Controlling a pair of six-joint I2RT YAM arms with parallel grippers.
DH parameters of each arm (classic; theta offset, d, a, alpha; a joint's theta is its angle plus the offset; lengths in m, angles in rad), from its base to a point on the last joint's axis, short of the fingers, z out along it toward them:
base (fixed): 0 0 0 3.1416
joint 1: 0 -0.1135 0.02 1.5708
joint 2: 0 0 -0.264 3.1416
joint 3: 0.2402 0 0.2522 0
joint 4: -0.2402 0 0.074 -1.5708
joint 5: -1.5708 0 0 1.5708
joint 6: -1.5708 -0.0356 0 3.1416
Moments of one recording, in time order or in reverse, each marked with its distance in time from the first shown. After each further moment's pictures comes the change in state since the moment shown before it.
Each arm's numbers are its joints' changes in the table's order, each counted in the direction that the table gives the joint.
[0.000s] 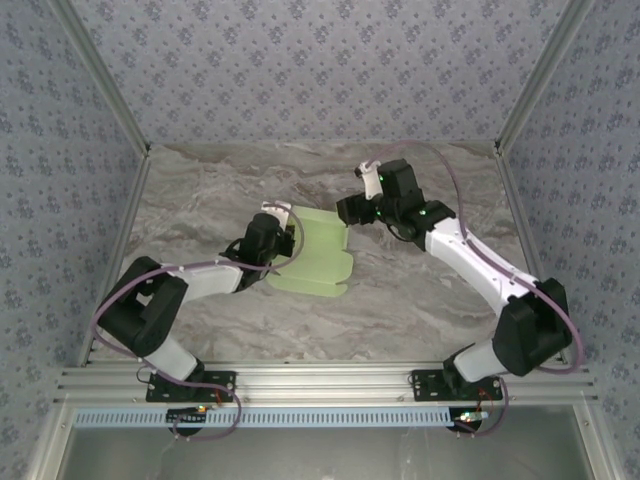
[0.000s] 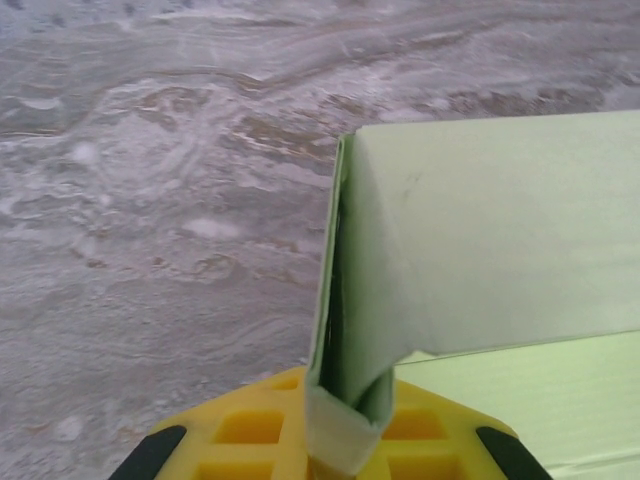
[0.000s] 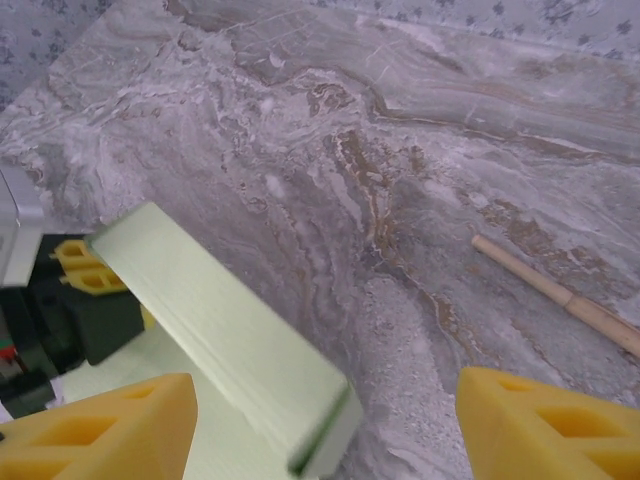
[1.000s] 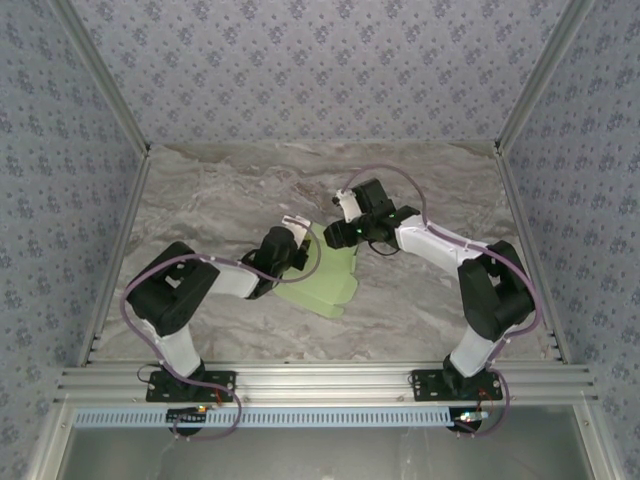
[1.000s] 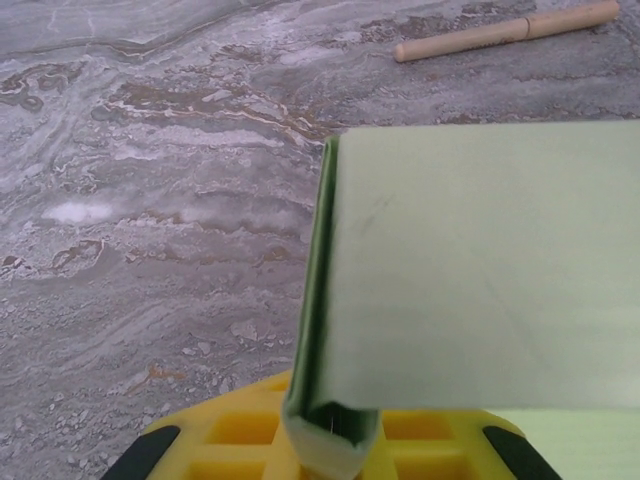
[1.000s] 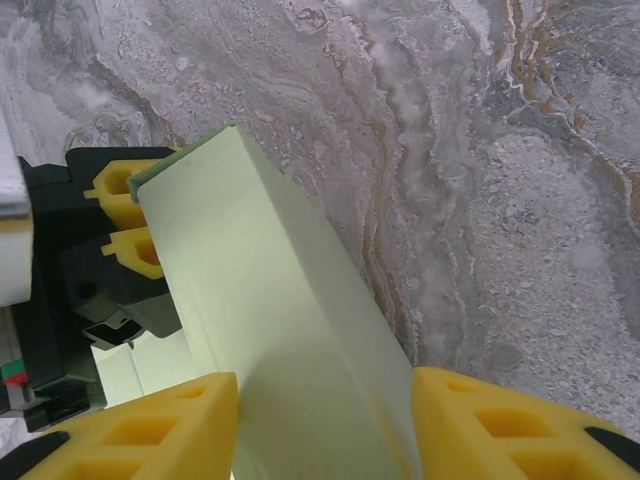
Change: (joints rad) left arm 0.076 0.180 -0.025 0.203 0.002 -0.079; right arm -0.048 0.218 -0.063 0.035 0.149 -0.016
